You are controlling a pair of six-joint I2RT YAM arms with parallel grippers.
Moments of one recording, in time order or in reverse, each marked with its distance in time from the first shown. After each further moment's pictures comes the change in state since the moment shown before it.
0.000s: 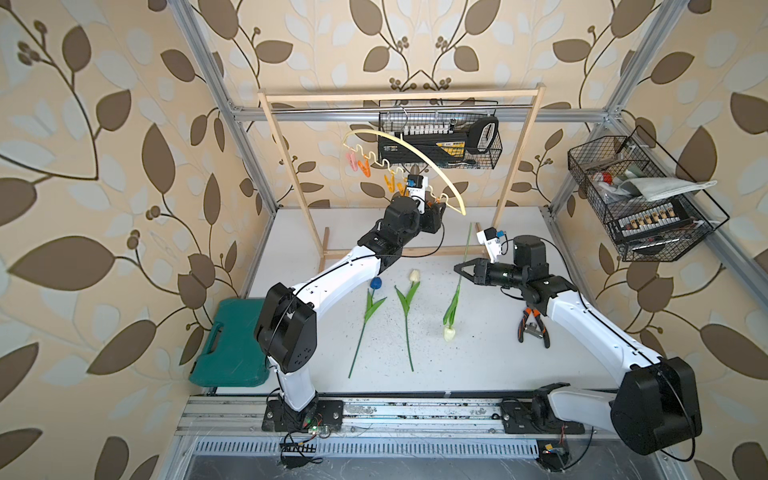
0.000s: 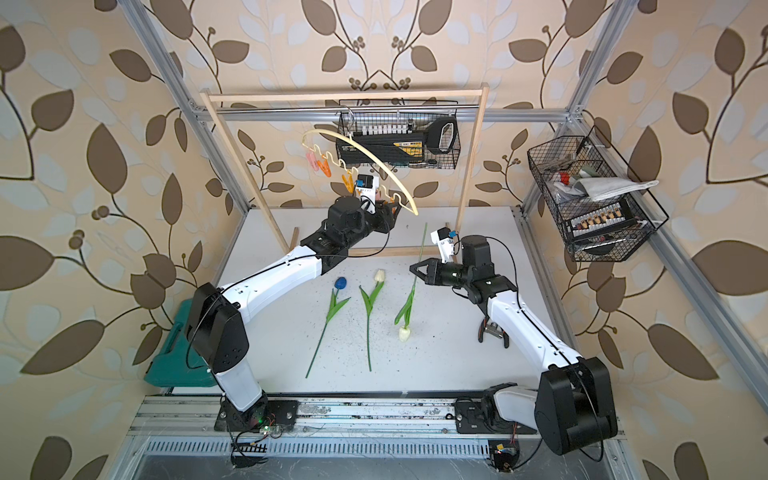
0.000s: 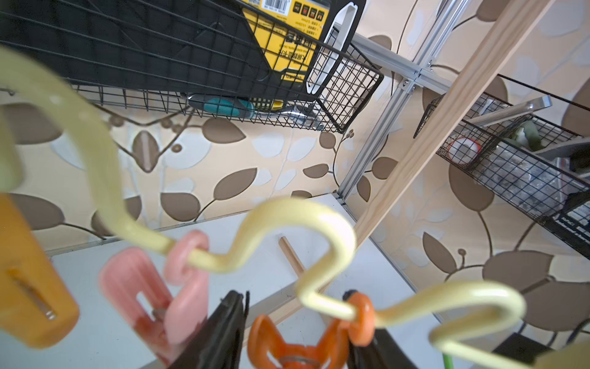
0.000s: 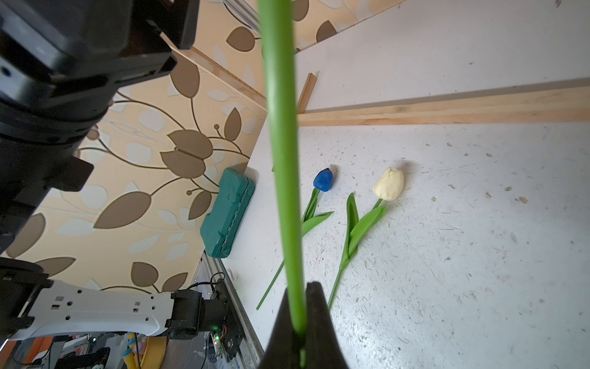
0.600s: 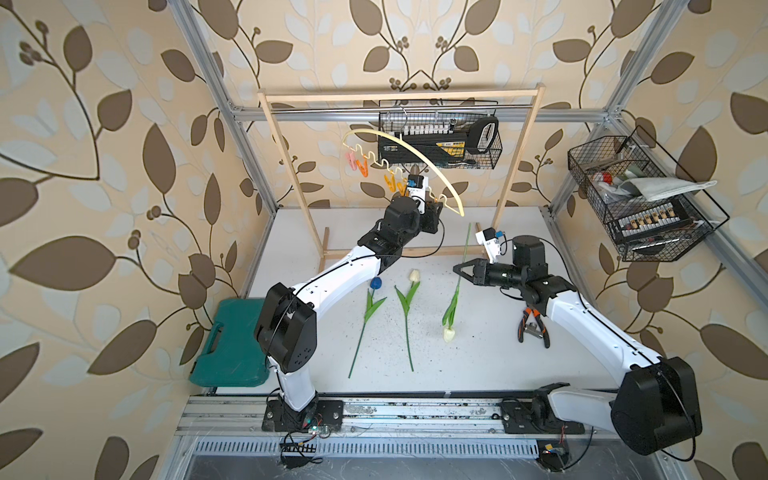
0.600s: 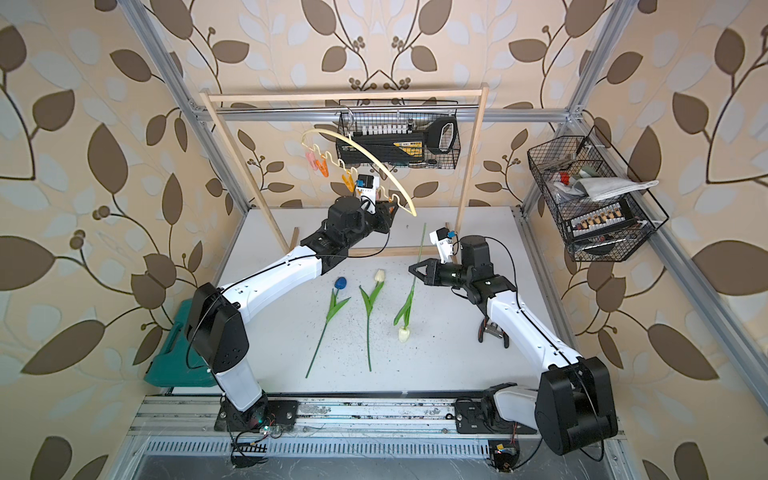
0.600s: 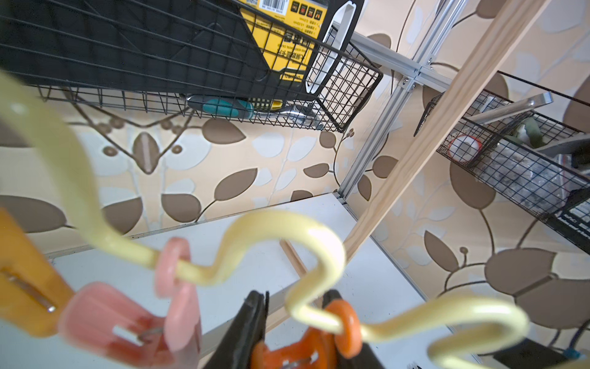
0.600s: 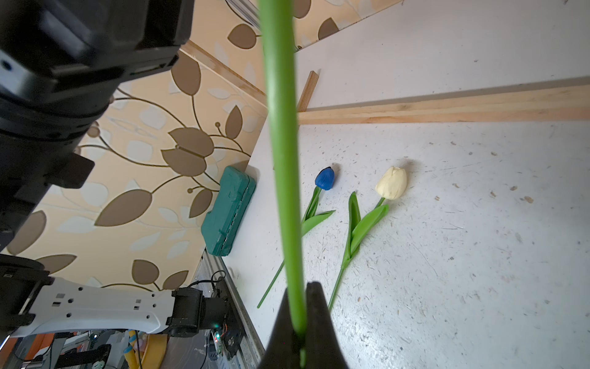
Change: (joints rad) left arm 0.000 0.000 0.000 -0.001 0.001 0.009; right arm 0.013 0.000 0.000 0.000 0.000 0.000
